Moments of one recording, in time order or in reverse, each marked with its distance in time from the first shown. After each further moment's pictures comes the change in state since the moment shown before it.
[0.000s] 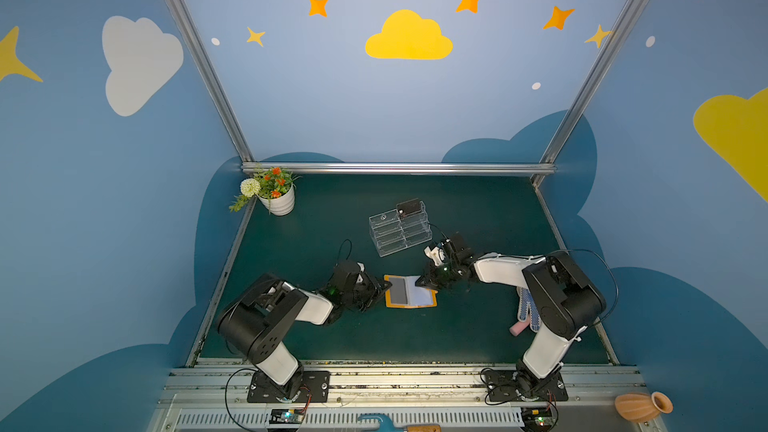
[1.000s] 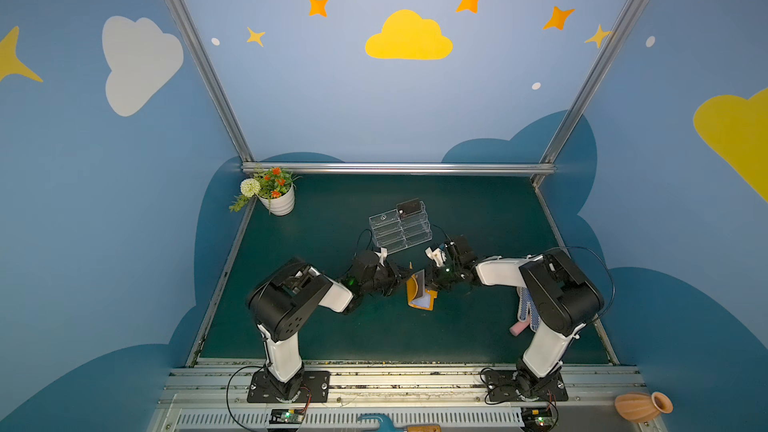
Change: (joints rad) left arm -0.087 0.208 0.193 0.201 0.010 -0.040; right arm -0.060 0.013 -0.065 0.119 -0.096 0.054
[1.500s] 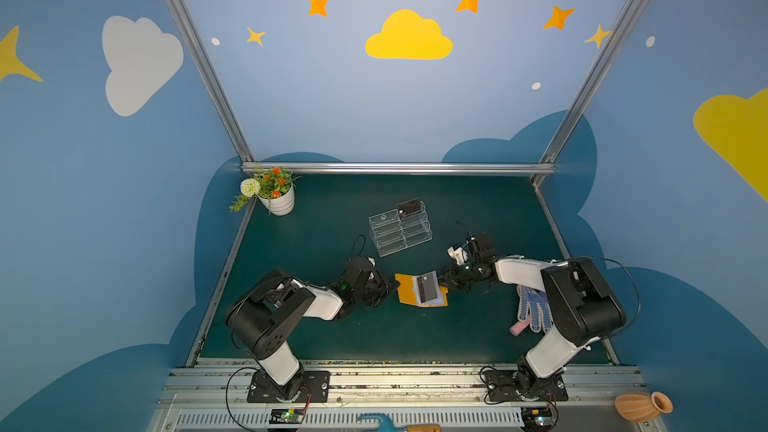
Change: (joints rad) left arm 0.014 -0.155 -0.096 -0.265 -0.082 0.113; right arm -0.166 -0.137 -0.029 -0.206 0.050 -0.037
